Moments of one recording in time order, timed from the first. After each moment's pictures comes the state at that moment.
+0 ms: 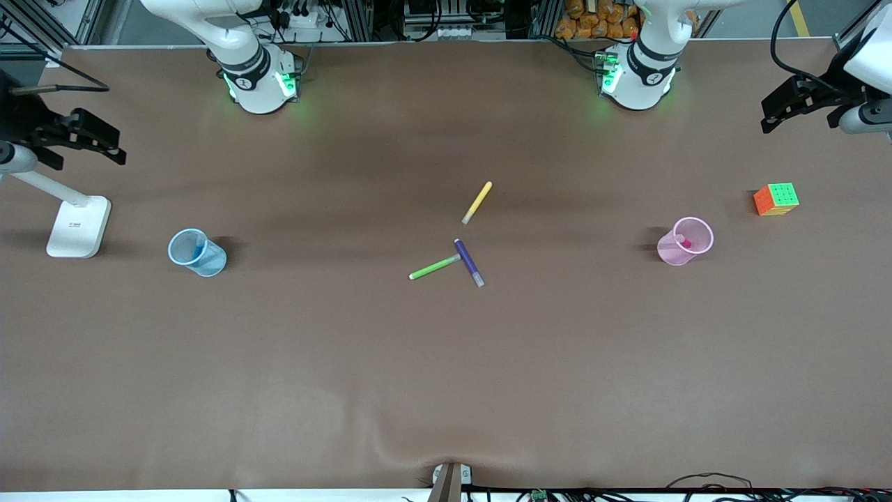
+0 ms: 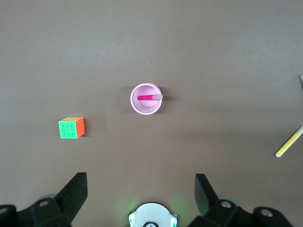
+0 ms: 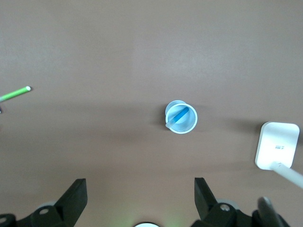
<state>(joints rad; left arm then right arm) 0.00 -0.22 -0.07 -1.73 0.07 1.48 -0.10 0.04 -0.07 -0.05 -1.58 0.02 1.46 -0.11</state>
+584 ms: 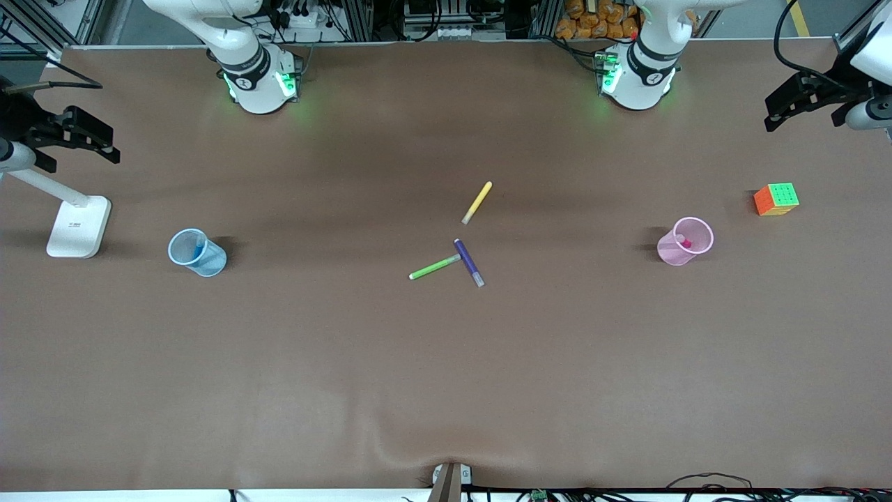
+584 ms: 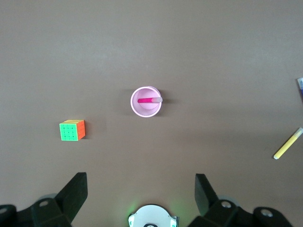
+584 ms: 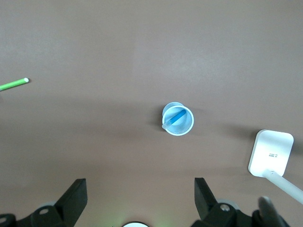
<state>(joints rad) 0.00 -0.21 -0.07 -1.71 0.07 1.48 -0.10 -0.04 -0.07 0.03 -1.58 0.02 1.46 -0.15</state>
